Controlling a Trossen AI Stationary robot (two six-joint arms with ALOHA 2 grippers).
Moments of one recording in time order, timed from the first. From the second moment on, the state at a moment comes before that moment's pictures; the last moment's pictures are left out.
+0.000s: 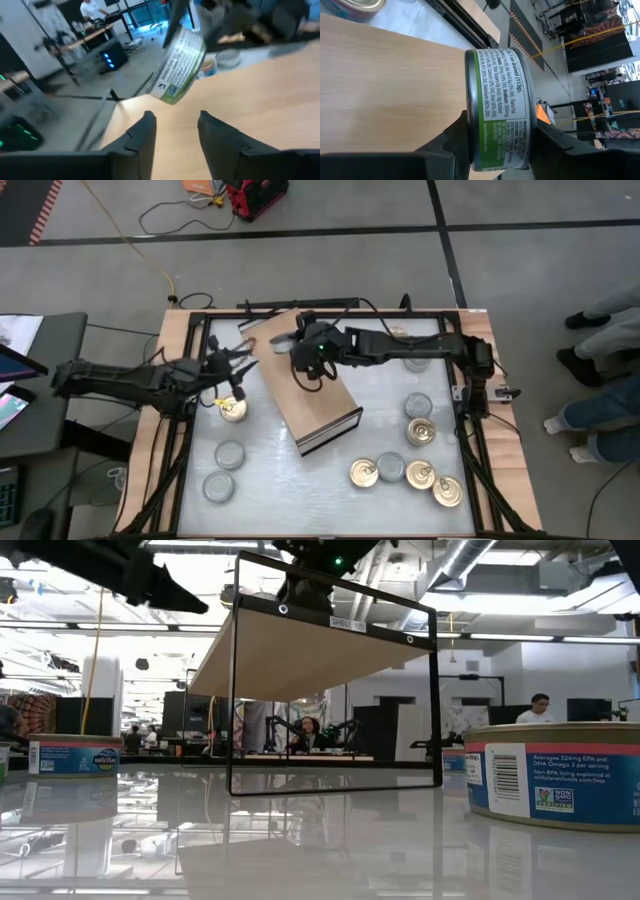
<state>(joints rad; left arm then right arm) -0.05 0.62 0.50 -0.04 -0.66 0.26 -0.11 1.90 1.72 -0.31 0.36 -0.87</state>
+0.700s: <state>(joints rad) -0.02 1.01 0.68 0.07 -0.72 0.49 -0.10 1.90 1.72 -0.30 0.30 -0.87</state>
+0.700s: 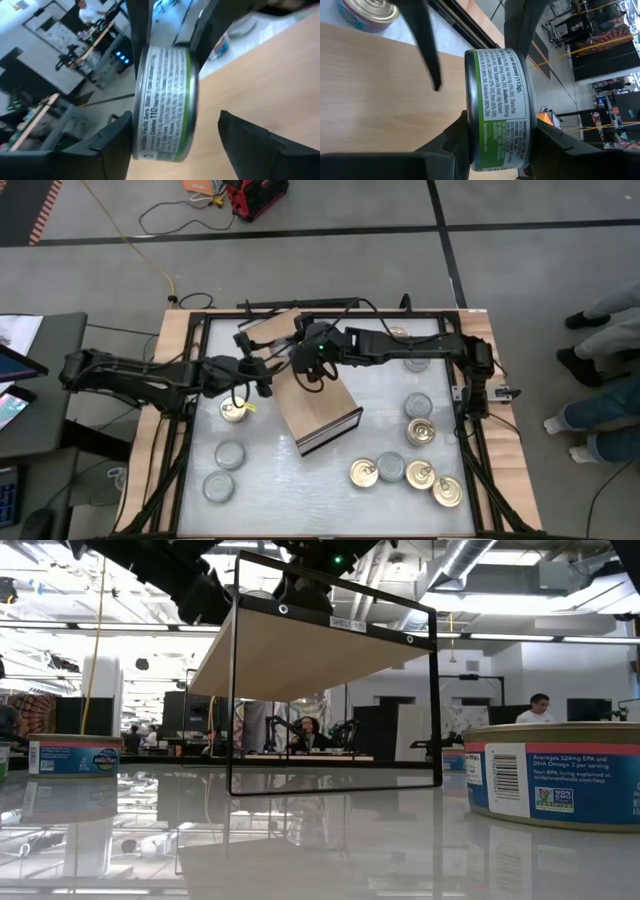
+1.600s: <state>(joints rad) 0.15 1.02 0.68 -0.03 -0.77 0.50 -0.05 1.79 1.72 -0.54 0.42 -0.73</state>
